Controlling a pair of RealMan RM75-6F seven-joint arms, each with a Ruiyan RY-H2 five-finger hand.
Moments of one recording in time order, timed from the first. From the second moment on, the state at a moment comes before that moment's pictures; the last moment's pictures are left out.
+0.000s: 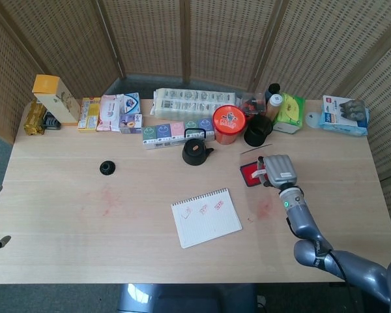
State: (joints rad) left arm -0.05 -0.97 -0.02 -1.68 1.42 1.40 -0.11; right arm 0.74 -1.55 0.24 -1.24 -0.91 0.85 -0.42
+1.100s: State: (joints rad) left arm -0.06 -0.97 -0.01 -1.67 1.42 1.38 -0.13; right arm 0.81 -1.69 0.22 -1.01 -0.83 0.79 -0.47
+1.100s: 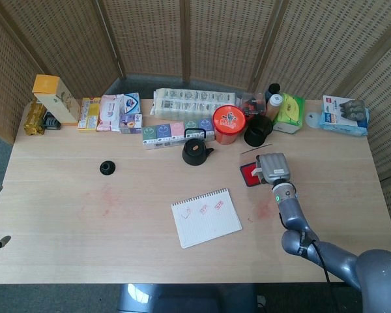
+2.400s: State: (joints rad) left arm -0.05 -0.97 -0.01 -1.67 1.43 1.39 -0.14; right arm 0.76 -1.47 0.23 -1.46 -0.93 0.97 -0.50
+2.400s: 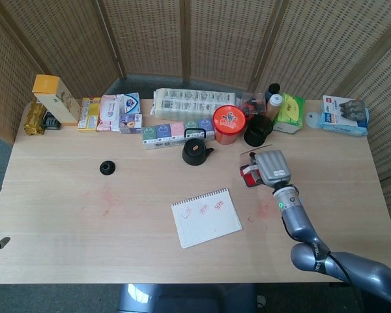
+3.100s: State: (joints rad) left arm -0.05 -0.96 -0.01 -1.66 1.43 1.39 -0.17; right arm 0.77 -1.60 0.11 -1.71 -1.08 1.07 -0.71
